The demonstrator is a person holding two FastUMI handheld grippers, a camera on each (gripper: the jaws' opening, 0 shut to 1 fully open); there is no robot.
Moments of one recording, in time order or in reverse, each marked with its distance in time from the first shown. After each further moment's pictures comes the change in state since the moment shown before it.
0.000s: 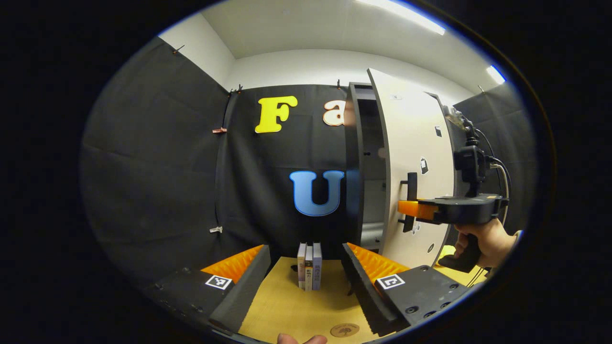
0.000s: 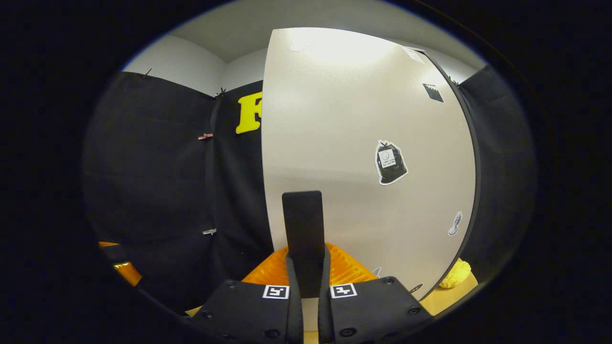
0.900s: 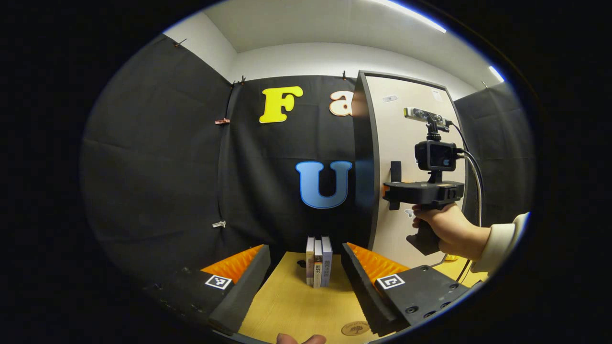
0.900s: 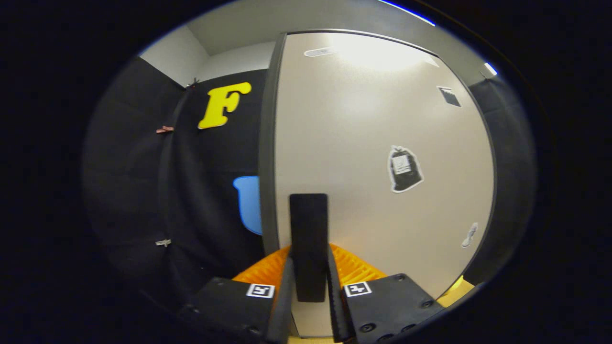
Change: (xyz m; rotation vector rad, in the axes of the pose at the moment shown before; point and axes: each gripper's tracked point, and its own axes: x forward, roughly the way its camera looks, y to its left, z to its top) left arm 0.027 0.045 -0.032 -0.007 0.056 0.038; right arm 0.109 -0.012 -0.003 -0.096 -0.082 -0.278
